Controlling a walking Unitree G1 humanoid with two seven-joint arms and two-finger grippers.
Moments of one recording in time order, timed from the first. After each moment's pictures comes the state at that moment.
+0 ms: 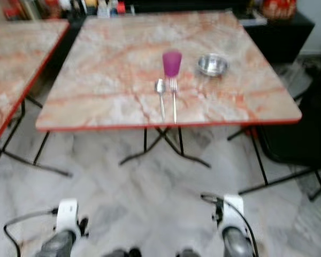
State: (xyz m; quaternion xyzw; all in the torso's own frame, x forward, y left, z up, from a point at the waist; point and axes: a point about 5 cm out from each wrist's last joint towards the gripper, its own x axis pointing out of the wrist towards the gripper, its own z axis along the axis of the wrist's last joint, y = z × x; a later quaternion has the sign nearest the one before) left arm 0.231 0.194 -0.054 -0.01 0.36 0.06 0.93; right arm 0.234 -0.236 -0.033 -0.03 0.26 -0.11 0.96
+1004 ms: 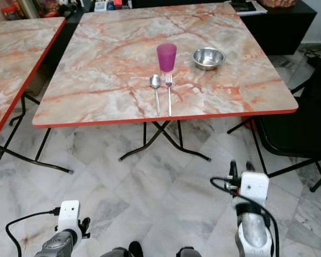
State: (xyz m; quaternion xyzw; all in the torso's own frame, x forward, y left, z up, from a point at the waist) left arm 0.232 0.195 -0.053 0.00 0.36 0.05 0.93; right arm 0.260 -0.229 0.102 -0.06 -0.05 -0.11 0.99
